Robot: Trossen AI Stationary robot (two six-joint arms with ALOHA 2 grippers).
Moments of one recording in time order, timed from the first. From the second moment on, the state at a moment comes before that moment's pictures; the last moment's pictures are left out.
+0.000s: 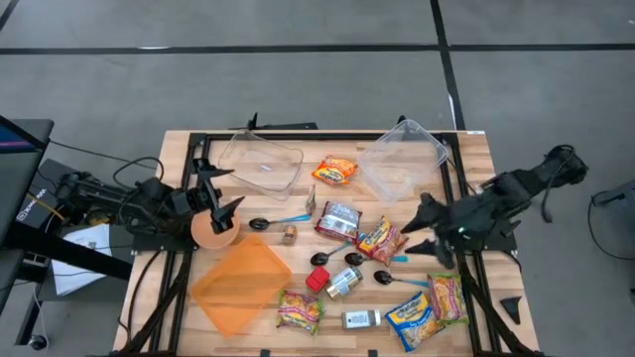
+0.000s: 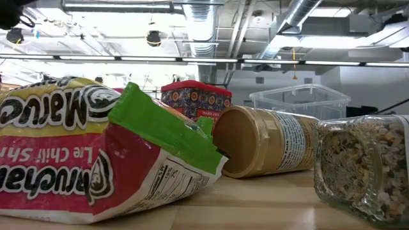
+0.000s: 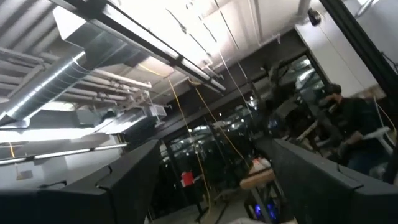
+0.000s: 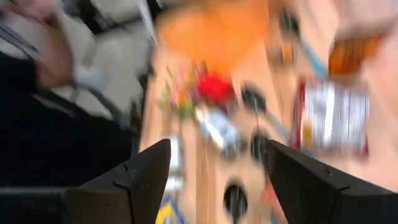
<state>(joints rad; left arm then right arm) -0.18 0.58 0.28 0.86 -0.31 0.68 0.50 0.99 1.15 -0.89 0.18 0.61</state>
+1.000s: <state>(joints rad) -0.24 0.60 0.28 0.83 0.01 0.60 1.08 1.70 1.29 -1.12 -0.21 2.00</state>
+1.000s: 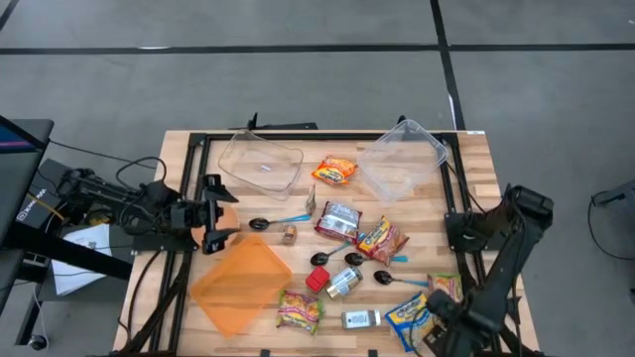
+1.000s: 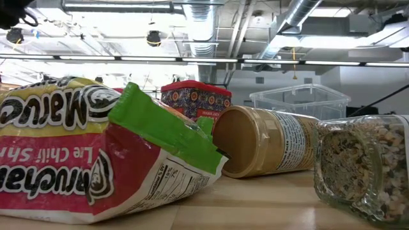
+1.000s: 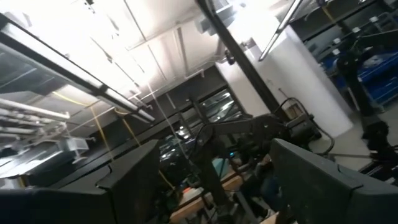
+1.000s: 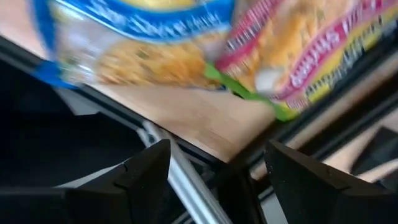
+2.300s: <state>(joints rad) -0.25 0.60 0.28 0.82 0.02 0.59 0.91 1.84 1.29 -1.30 -0.21 1.82</state>
